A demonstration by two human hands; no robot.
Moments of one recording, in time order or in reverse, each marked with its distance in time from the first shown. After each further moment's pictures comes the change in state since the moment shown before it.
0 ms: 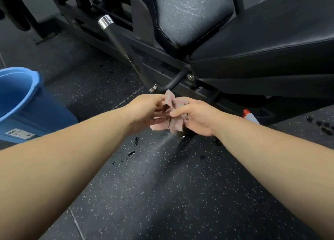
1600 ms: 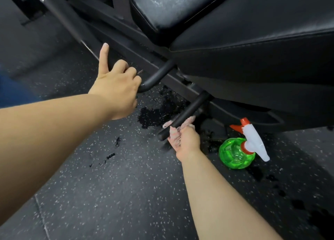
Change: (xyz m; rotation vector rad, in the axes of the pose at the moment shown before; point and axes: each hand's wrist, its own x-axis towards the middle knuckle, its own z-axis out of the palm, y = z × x) left_hand 0.079 0.005 -0.023 2.231 0.425 0.367; right_hand 0.055 0.113 -0.054 0.826 0.868 0.115
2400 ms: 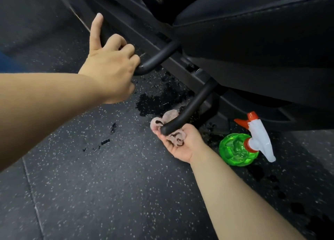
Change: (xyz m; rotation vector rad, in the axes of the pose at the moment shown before) left_hand 0.002 0.004 0.006 -0.077 0.142 -0.045; right_hand -0.006 -0.022 -0.015 -0.320 -0.269 0.292
